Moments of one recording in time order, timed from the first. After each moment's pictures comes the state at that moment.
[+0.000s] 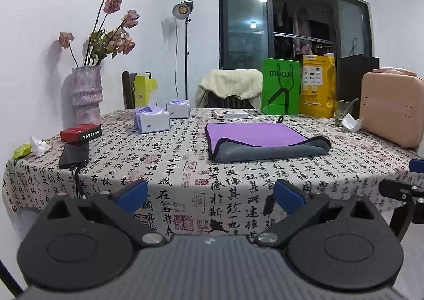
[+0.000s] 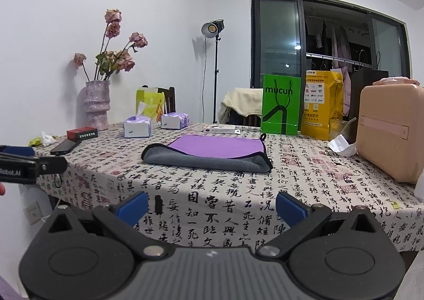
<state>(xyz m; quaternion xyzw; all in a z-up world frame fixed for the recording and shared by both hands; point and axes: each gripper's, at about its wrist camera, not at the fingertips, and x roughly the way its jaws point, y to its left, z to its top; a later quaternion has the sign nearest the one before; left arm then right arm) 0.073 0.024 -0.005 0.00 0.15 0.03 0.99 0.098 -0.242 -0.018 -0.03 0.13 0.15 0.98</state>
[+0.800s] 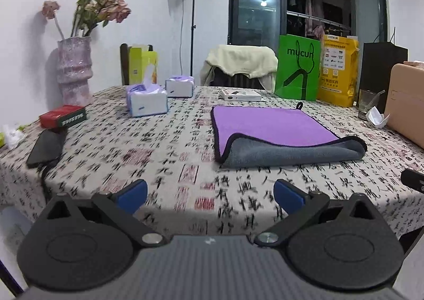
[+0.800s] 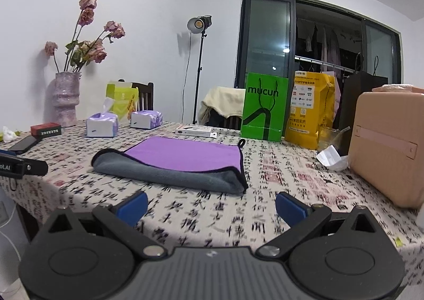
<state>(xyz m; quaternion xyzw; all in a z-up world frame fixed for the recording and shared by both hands) 0.193 0.037 -0.015 -0.01 0.20 0.04 0.98 0.206 -0.247 -0.021 -0.06 0.13 0.11 0.98</state>
